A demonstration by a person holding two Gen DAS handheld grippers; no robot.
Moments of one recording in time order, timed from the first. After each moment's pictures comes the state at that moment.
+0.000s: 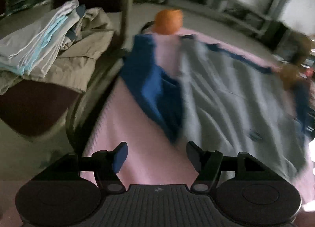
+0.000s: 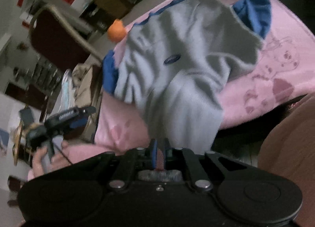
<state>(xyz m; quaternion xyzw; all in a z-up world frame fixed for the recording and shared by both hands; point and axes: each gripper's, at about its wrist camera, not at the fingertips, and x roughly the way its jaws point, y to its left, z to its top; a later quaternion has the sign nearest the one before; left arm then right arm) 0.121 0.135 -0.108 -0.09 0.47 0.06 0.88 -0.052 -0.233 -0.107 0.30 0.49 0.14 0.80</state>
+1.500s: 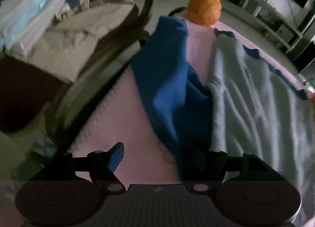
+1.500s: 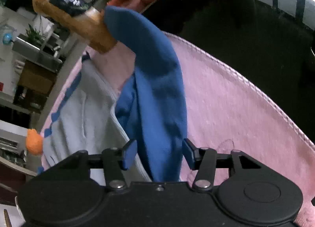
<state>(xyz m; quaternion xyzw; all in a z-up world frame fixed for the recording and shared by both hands) 0.143 0.152 -0.153 -0.19 0.49 0.09 0.84 0.127 -0.408 -0.192 0.42 0.46 -0.11 0.78</state>
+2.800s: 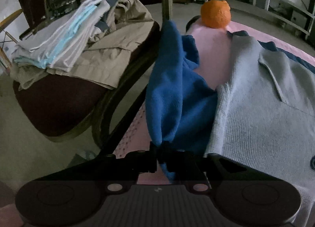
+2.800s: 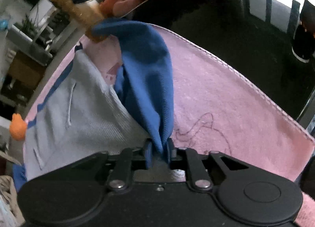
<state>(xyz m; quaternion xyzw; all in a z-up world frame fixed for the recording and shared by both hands) 0.112 0.132 -0.138 -0.04 0.45 0.21 0.87 0.080 -0.384 -0.179 0.35 0.45 -0.14 0.81</state>
